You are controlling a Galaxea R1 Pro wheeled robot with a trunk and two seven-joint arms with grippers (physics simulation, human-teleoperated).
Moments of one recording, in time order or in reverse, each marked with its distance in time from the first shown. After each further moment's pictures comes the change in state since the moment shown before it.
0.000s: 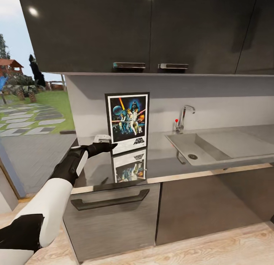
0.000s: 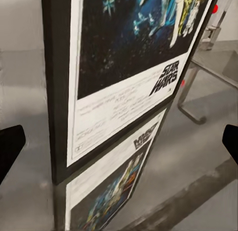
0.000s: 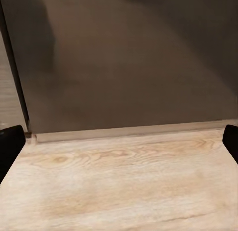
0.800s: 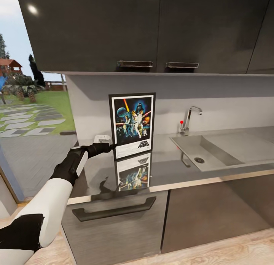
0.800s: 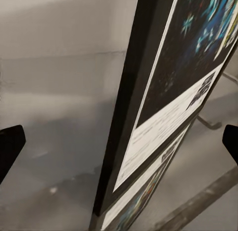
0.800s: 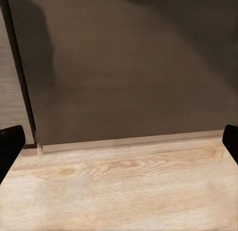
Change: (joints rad) left arm 0.000 0.000 0.000 0.009 -0.001 -0.002 0.000; right arm 0.000 0.000 0.000 0.001 0.000 0.000 0.000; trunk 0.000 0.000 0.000
